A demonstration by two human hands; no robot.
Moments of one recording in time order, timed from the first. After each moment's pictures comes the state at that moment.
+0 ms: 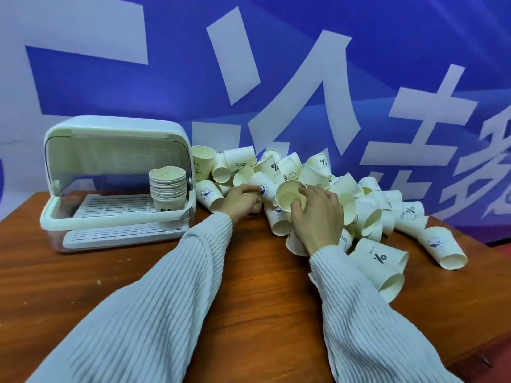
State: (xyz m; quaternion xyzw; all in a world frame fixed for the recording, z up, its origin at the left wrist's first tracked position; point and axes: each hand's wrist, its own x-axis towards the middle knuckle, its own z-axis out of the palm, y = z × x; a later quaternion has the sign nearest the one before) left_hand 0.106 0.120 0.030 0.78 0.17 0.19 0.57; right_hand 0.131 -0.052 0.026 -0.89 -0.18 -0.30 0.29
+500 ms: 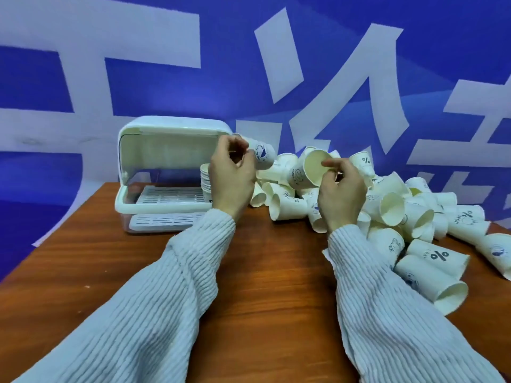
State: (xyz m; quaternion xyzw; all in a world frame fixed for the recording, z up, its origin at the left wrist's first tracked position) left_hand -0.005 0.144 0.077 0.65 0.10 0.58 0.48; right_hand 0.101 -0.001 0.058 -0.74 -0.18 -0.30 0.58
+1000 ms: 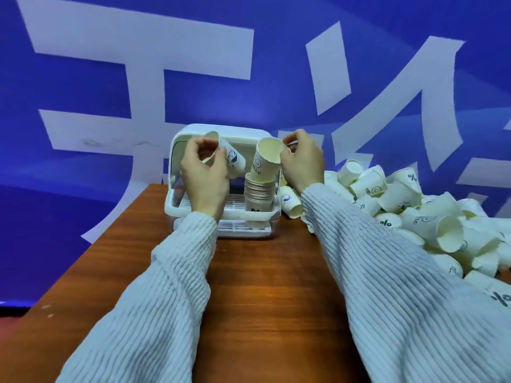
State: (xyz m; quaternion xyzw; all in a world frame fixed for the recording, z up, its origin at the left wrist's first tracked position) left_hand -0.071 0.235 0.082 0.57 0.18 0.66 0.45; right_hand 0.077 0.149 0.112 -0.80 -0.33 -0.19 0.47
